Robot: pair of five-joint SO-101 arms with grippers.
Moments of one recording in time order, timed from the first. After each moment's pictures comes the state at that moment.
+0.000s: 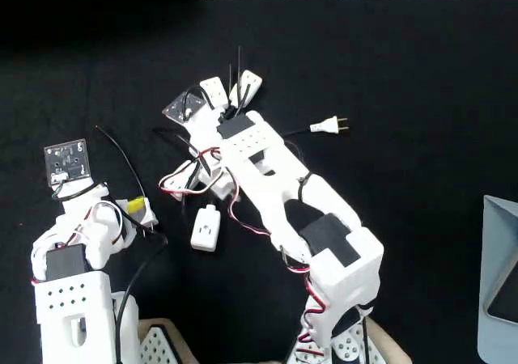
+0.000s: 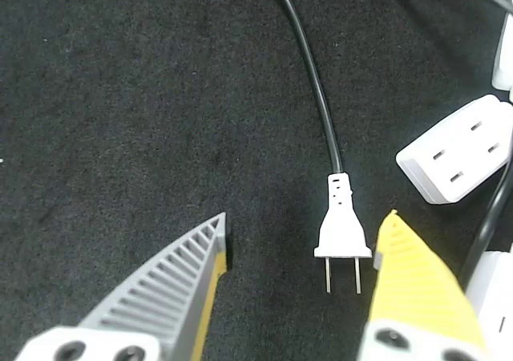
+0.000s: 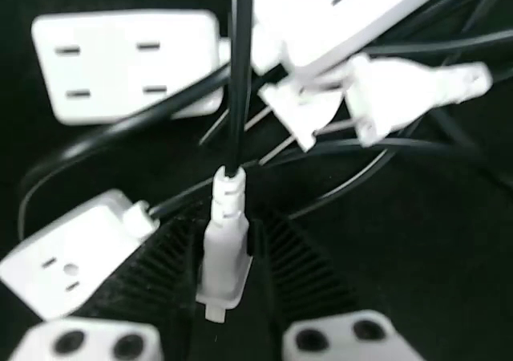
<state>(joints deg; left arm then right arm) -18.5 -71.7 75.0 59.4 0.0 -32.3 18.0 8.6 66.1 14.3</state>
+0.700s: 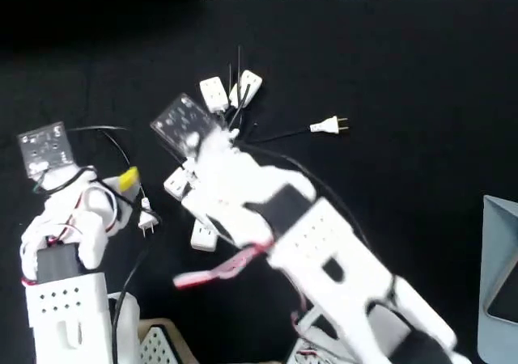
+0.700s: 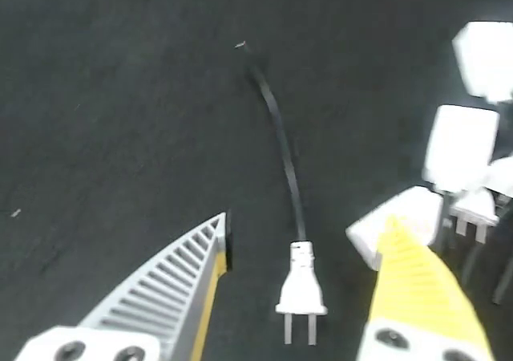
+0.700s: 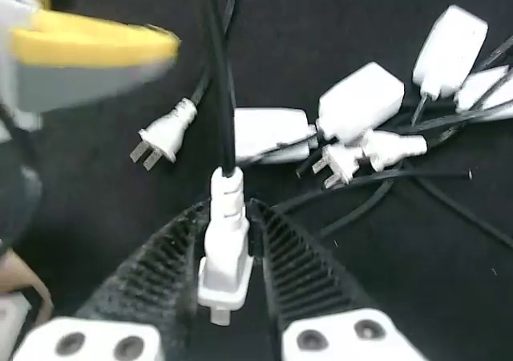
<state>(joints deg) -17.0 -71.7 65.4 59.4 6.1 -44.0 -34.3 33.3 61.1 4.2</state>
